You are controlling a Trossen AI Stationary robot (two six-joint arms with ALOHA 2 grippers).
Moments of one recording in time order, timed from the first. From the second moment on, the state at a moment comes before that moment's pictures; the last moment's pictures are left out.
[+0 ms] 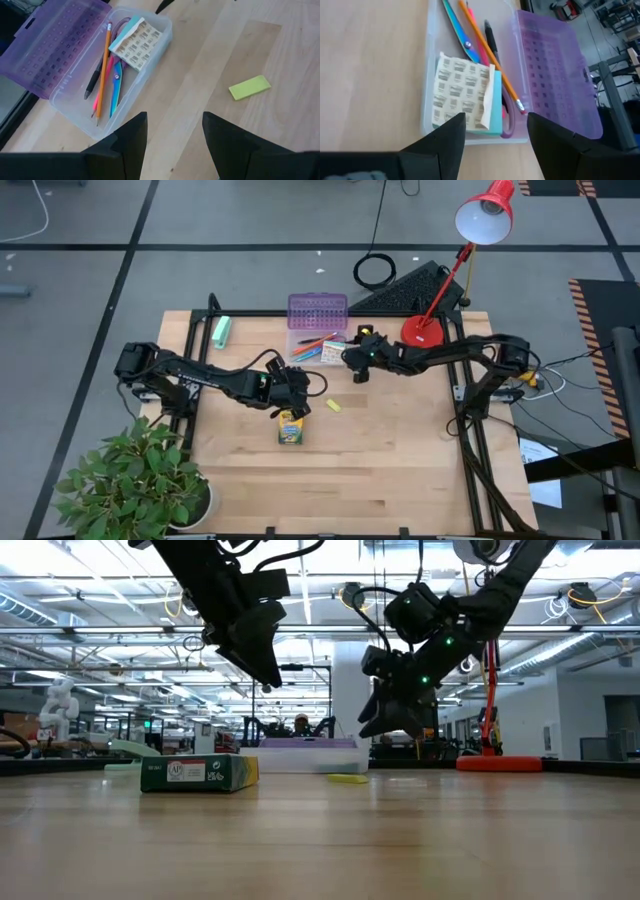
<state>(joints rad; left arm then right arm) -0.11 1.60 1.09 -0.50 -0.57 -0.36 -0.33 1.66 0.74 0.30 0.26 -0.64</state>
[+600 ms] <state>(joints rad) -0.11 1.60 1.09 -0.50 -0.43 -0.30 -0.33 1.45 0.74 0.05 0.02 -0.46</state>
